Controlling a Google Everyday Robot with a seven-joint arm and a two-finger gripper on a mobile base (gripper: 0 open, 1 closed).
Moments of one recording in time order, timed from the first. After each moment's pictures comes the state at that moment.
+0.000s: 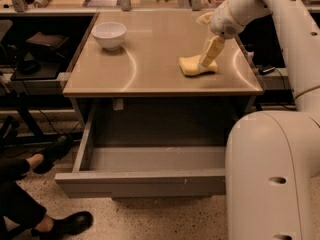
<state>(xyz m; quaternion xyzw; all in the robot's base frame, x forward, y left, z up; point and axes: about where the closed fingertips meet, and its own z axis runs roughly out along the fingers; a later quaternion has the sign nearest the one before) 0.759 -0.141 0.878 -0.67 0.66 0.10 0.33</state>
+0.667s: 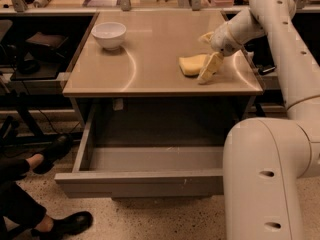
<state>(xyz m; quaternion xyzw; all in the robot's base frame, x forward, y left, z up) 0.767 -0.152 0.817 -0.64 0.69 0.15 0.32</state>
